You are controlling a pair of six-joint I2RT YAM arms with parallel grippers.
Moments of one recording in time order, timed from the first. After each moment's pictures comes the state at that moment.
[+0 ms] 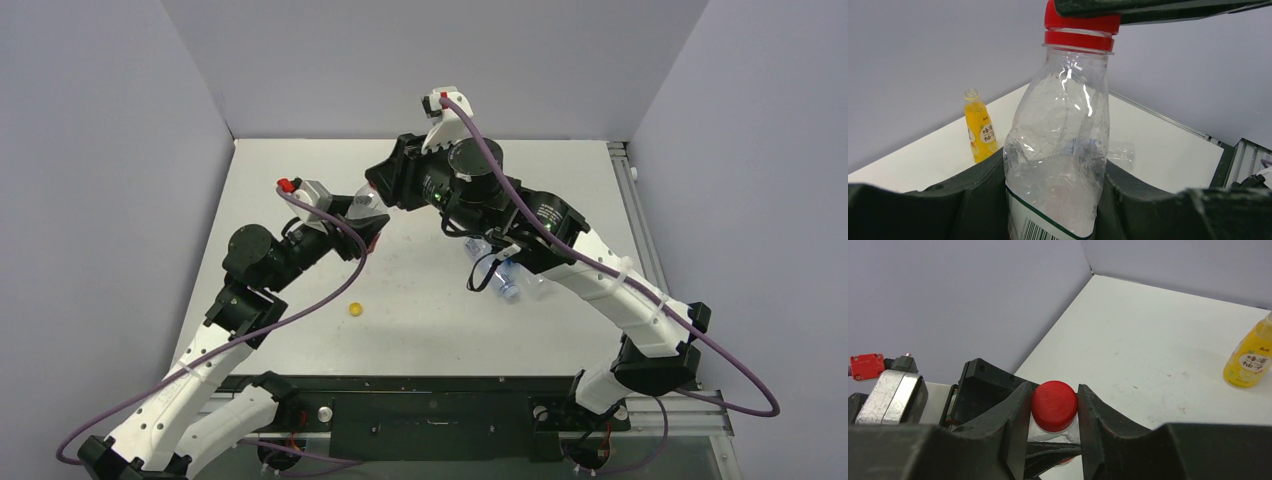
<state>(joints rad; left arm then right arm) -0.54 0.82 0.88 0.12 0.30 -0.13 1.07 1.55 1.99 -0.58 0.30 0.46</state>
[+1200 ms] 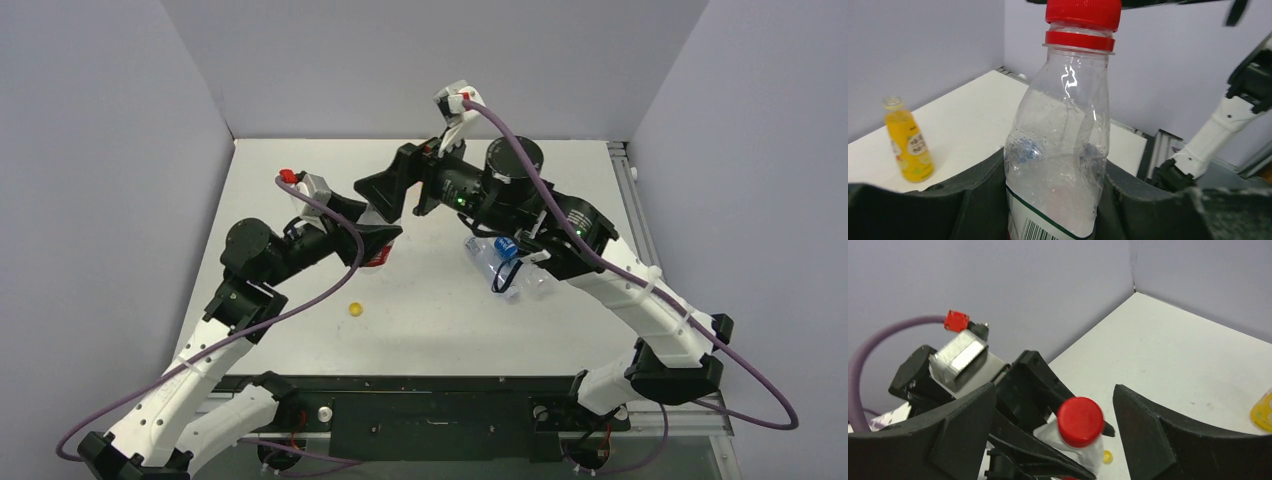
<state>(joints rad) -0.54 0.85 0.94 0.14 0.54 -0.36 1.00 1.42 1.87 -0.45 -0.01 0.36</state>
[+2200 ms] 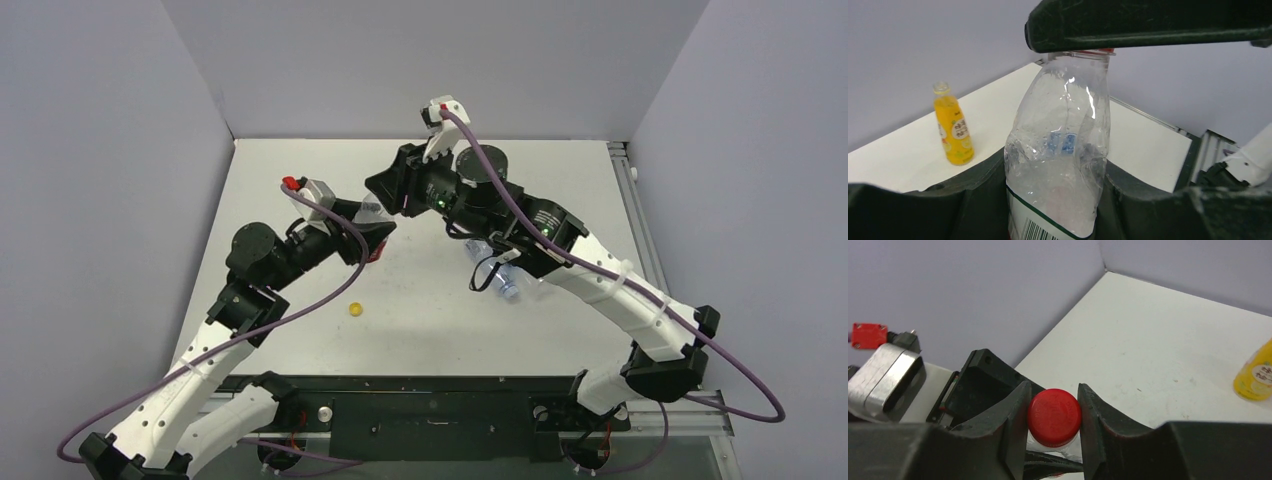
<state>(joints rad) -0.54 0.83 0.88 0.11 0.35 -0.19 1.04 1.52 1.88 -0.49 0.23 0.43</state>
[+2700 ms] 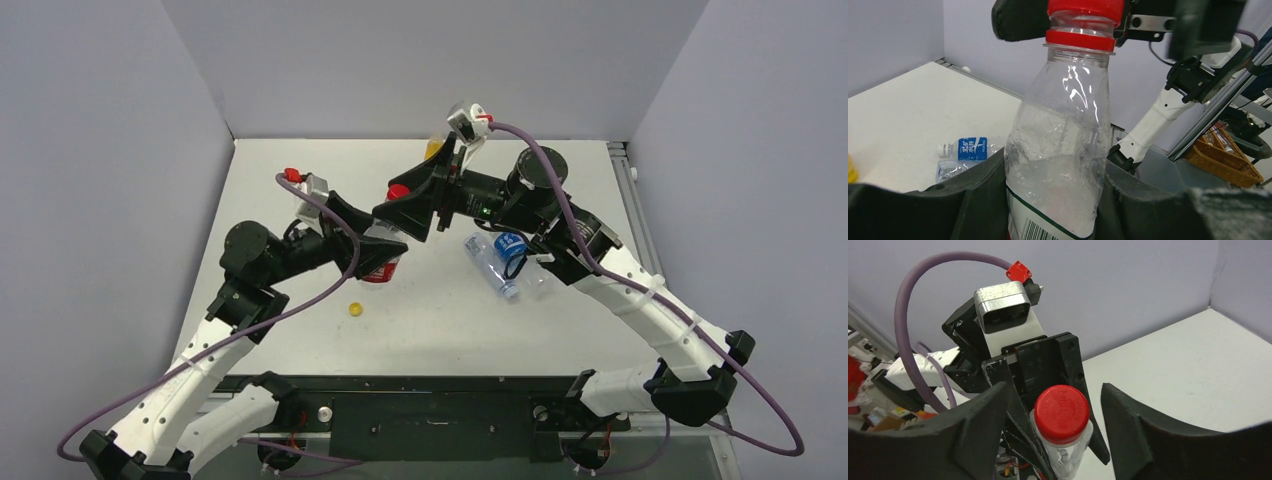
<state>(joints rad) -0.54 0.85 0.91 0.21 0.68 -0.51 0.87 1.32 1.58 -0.12 -0.45 0.39</state>
